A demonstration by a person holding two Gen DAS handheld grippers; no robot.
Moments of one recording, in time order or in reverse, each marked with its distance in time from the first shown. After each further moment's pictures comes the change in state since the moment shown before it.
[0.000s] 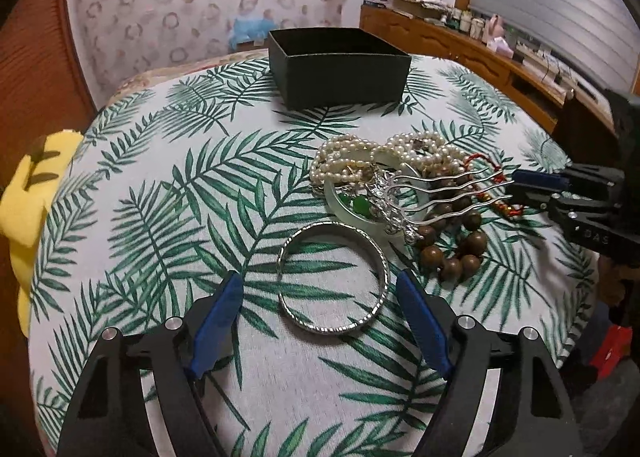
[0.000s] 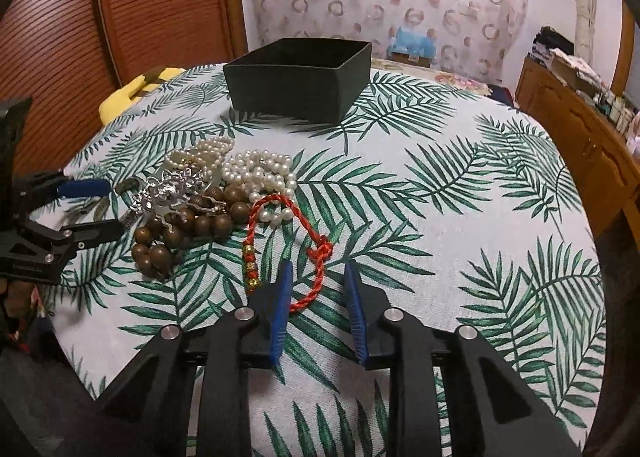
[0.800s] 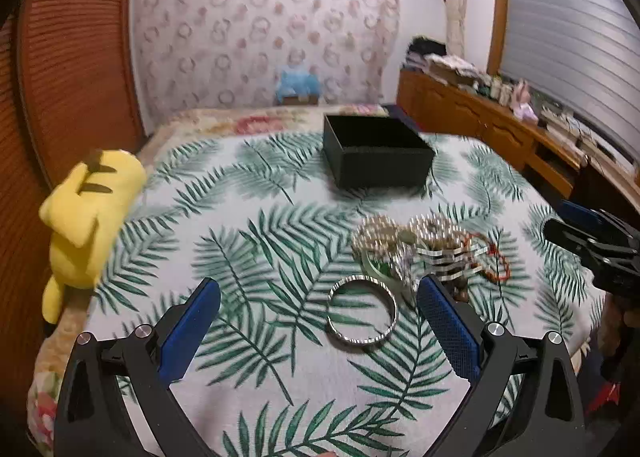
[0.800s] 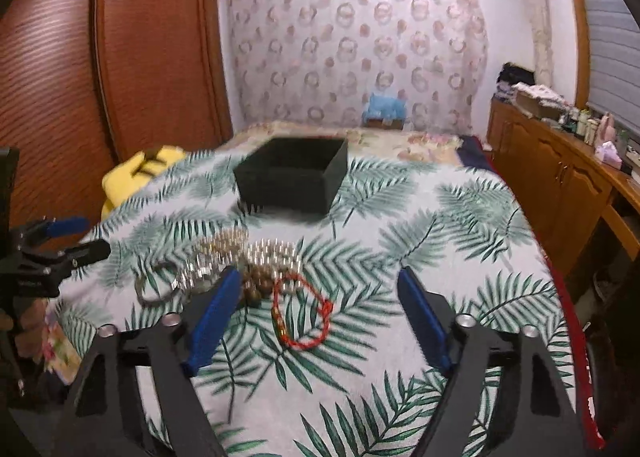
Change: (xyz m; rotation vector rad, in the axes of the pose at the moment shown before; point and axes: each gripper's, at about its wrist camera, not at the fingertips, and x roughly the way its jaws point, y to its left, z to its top) left arm -0.072 0.018 0.001 -0.122 -0.214 0.083; right arm -0.065 0.010 0.006 0.085 -0.254 -0.041
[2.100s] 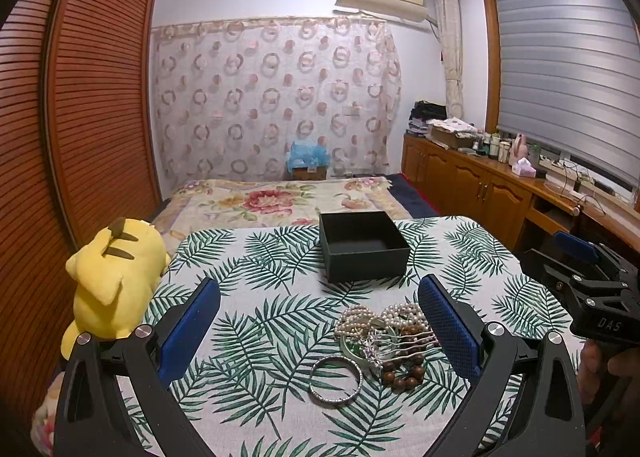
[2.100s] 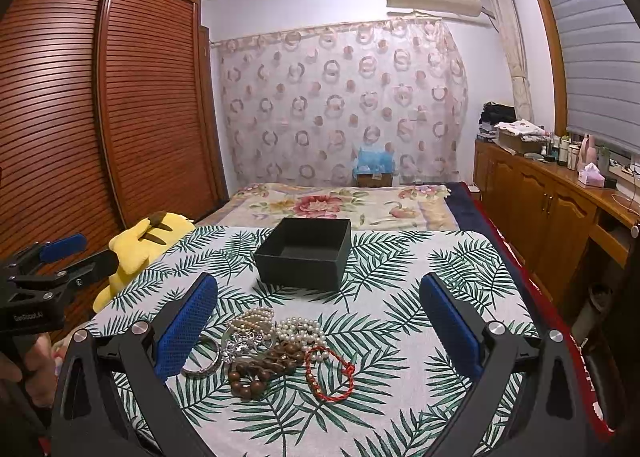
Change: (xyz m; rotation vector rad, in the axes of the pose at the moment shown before) left arm -0.067 -0.032 0.036 -0.002 -0.268 0.067; right arm -0.068 0.015 0.034 0.054 -0.232 -0.048
